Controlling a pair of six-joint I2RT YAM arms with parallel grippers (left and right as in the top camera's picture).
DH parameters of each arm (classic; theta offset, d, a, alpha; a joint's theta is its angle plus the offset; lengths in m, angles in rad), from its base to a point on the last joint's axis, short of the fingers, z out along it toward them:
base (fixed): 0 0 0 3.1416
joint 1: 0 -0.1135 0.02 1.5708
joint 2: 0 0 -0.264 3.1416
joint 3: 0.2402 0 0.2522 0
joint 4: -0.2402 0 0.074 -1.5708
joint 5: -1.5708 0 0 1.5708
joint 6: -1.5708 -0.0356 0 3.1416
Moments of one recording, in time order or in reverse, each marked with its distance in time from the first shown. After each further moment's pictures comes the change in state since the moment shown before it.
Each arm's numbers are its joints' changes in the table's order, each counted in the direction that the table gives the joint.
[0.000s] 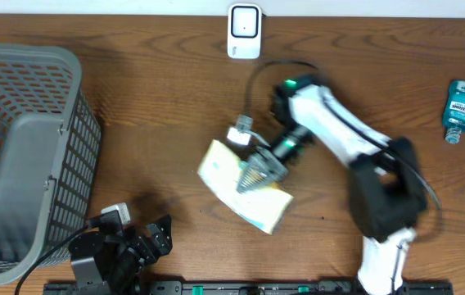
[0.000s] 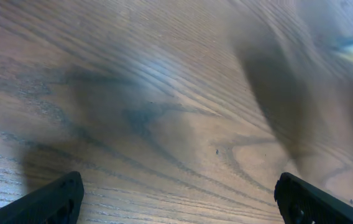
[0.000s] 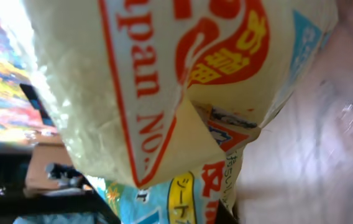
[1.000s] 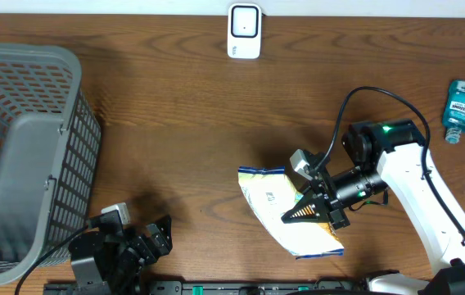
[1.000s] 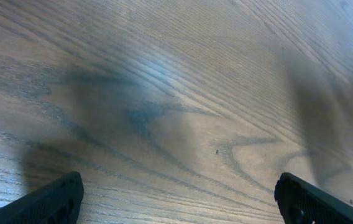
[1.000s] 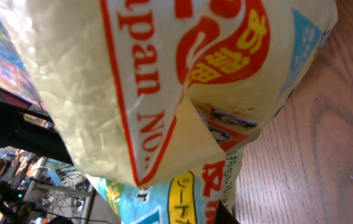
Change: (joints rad) left arm 0.000 0.000 0.000 0.000 0.000 0.000; right arm 0.217 -0.555 -0.410 0.004 0.046 0.262
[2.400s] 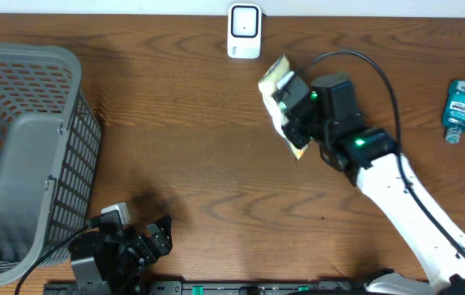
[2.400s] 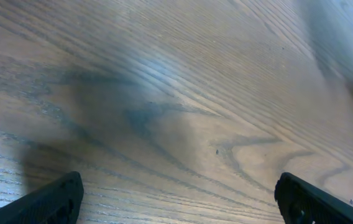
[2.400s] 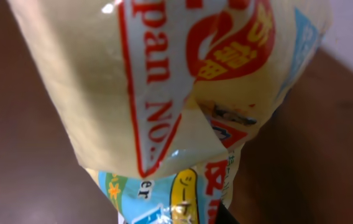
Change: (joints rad) left arm 0.000 0.000 0.000 0.000 0.000 0.000; right arm -0.200 -0.038 0.000 1.254 -1.091 -0.996
